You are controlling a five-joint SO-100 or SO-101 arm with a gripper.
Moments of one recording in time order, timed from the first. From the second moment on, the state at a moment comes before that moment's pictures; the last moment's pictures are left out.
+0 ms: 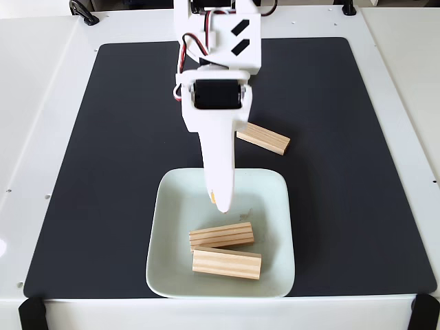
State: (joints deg) arm -9.8 62.1 56.4 38.2 -2.7
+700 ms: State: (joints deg) arm -16.3 109.9 96.1 73.0 3.1
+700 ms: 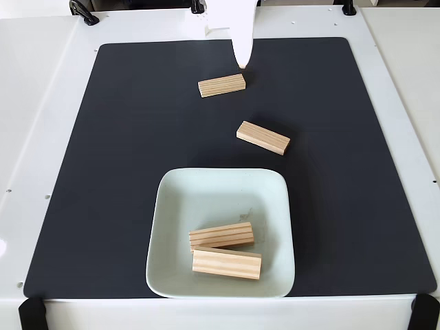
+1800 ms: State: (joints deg) arm -5.6 157.4 151.1 69.4 -22.8
